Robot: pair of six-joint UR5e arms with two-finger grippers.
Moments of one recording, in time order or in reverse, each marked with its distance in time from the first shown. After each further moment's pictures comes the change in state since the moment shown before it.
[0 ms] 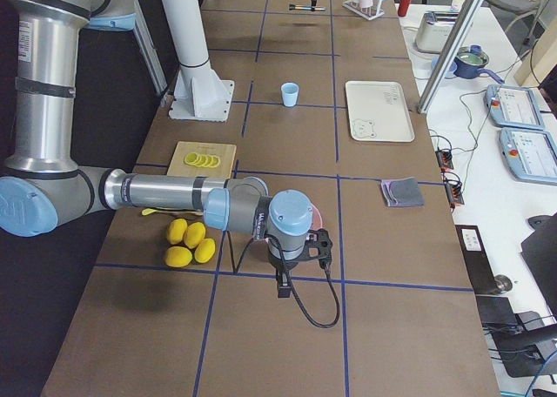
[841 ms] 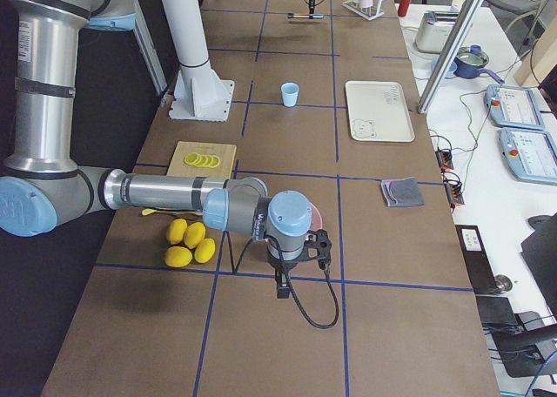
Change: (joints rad) left arm 0.074 0.000 0.019 -0.058 0.003 -0.020; right arm 0.000 -0.002 -0.002 0.000 0.000 -0.001
